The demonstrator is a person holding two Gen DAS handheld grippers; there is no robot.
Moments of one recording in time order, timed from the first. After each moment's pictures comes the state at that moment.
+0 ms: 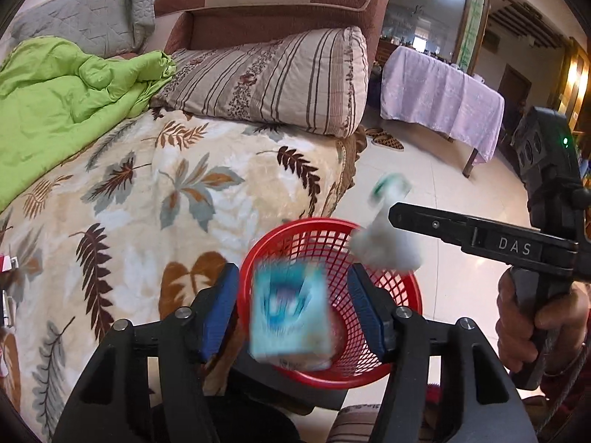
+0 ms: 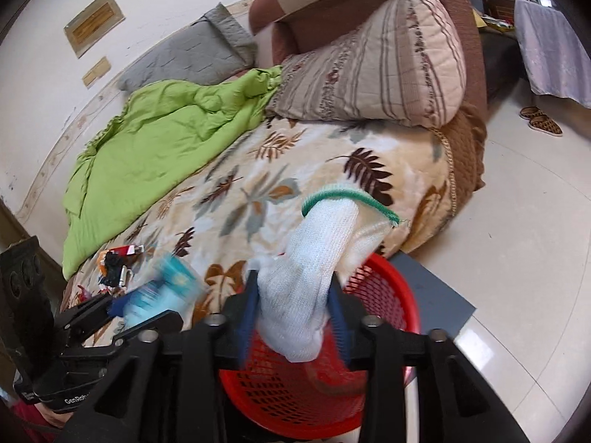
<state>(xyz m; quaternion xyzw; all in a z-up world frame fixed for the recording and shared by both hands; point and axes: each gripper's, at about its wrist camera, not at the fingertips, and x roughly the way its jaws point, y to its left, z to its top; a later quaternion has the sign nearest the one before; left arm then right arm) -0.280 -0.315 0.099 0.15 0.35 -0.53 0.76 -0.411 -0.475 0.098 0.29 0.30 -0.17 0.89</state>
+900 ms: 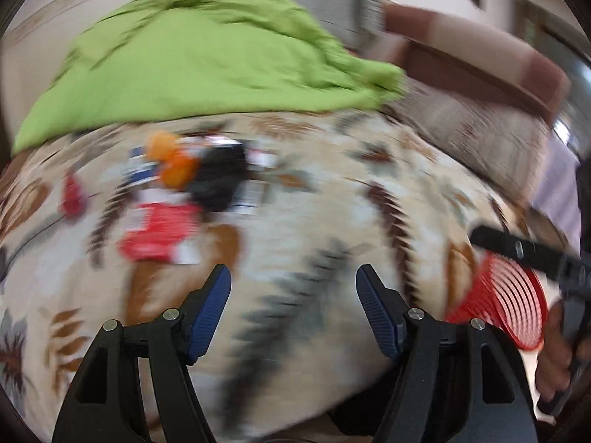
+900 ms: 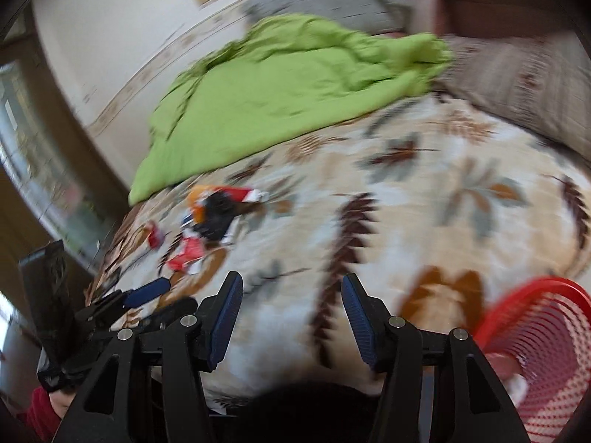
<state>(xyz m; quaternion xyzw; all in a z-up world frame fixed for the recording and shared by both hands) -0.147 -0.044 0.089 0.02 0.37 -0.23 0.90 -0.241 -0.294 0.103 0.21 0.34 0.05 0.92</state>
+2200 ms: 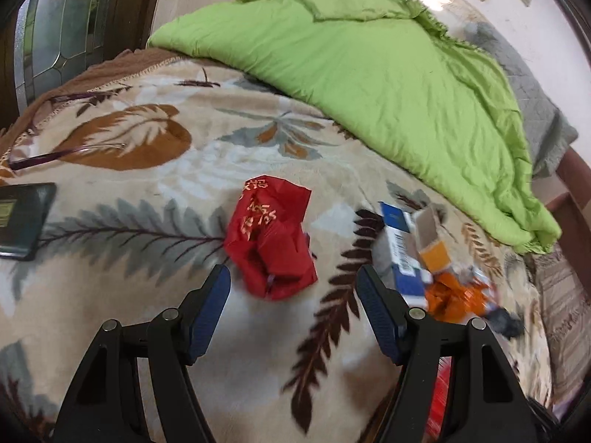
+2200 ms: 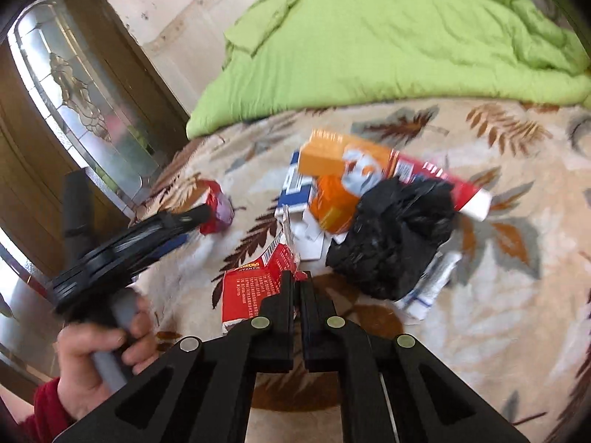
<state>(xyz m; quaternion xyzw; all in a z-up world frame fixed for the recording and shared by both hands) 0.037 0.122 0.042 -0.18 0.39 0.01 0.90 -0.039 -0.118 0.062 0.15 0.39 0.21 0.88</state>
